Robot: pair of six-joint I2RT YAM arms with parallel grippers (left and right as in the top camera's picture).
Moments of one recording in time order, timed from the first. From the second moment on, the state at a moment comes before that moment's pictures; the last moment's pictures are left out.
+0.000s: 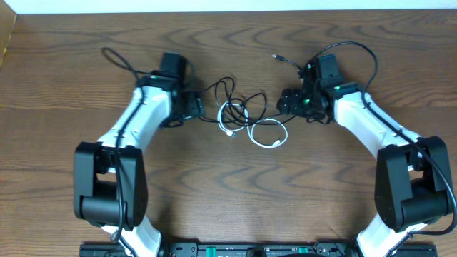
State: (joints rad) left arm -0.14 1.83 1.27 -0.79 0.04 -0.46; right arm 0.26 1.84 1.19 -0.48 -0.27 0.39
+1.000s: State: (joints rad) left arm 0.14 1.83 1.27 -0.89 0.07 -0.45; right arm 0.33 1.84 1.19 -0.45 -0.22 0.35
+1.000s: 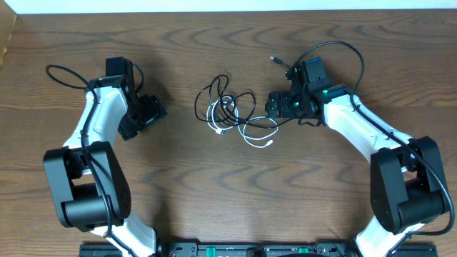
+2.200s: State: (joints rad) left arm 0.14 1.83 1.27 -0.71 0.07 -0.44; right arm 0.39 1.92 1.19 -0.39 -0.21 0.35
